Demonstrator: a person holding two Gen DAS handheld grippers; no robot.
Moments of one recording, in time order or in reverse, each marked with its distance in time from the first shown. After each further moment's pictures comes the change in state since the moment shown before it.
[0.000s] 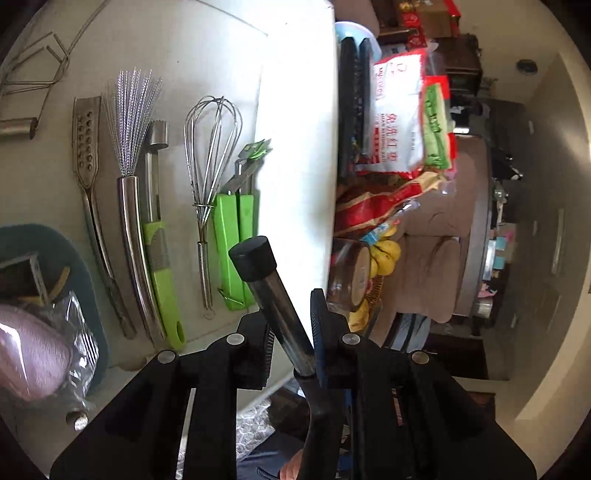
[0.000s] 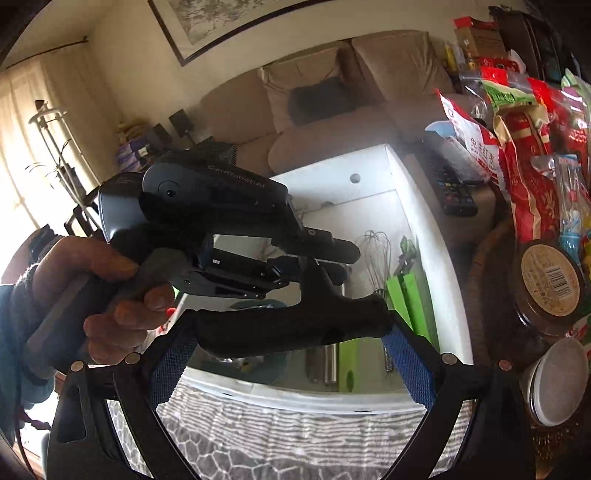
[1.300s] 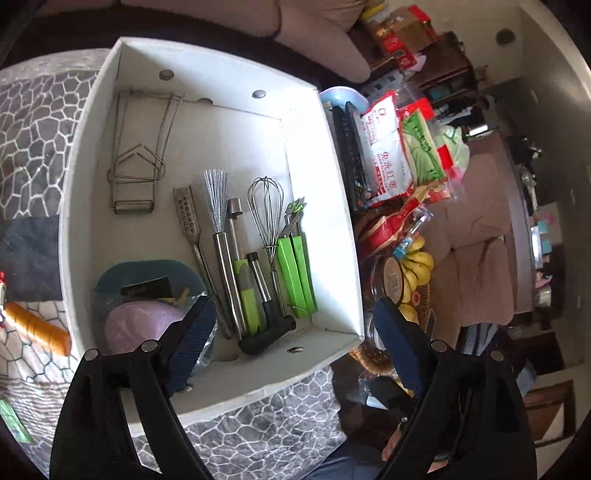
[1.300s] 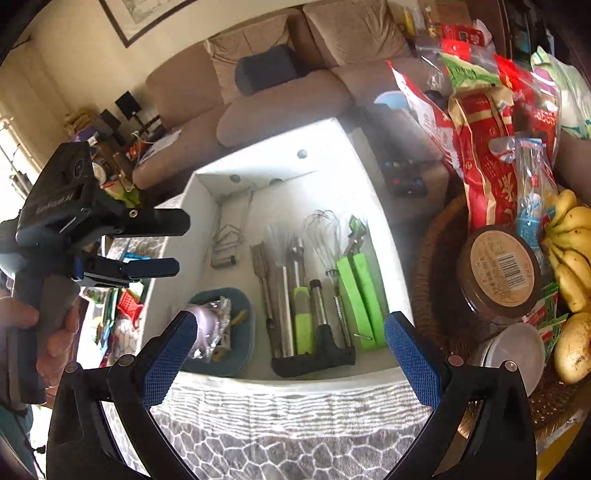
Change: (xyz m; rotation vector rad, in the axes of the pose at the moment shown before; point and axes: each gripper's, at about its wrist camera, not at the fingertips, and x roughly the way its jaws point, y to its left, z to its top) left arm -0.130 -0.025 -0.083 0.222 -0.290 0.218; right arm -0.041 0.005 0.033 0.057 0.118 -0.124
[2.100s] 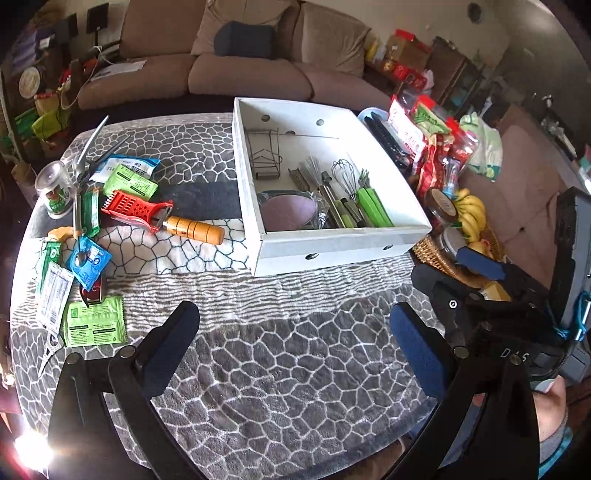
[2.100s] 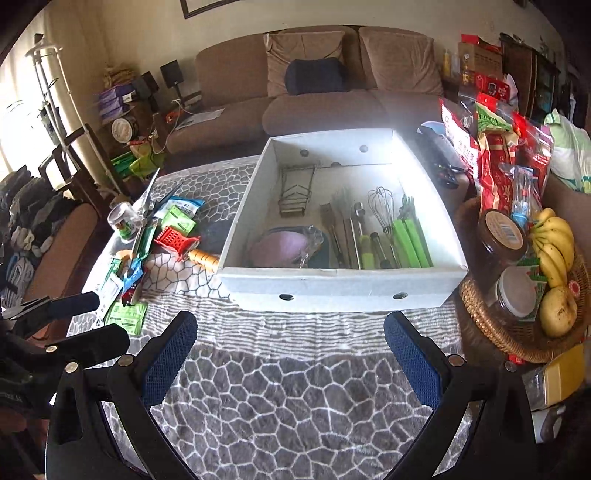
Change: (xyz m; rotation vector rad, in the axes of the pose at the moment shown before) left arm -0.125 0.005 -0.234 0.195 -0.298 0.398; right arm -0.049 0.132 -0.097 -0.180 -0.038 -0.083
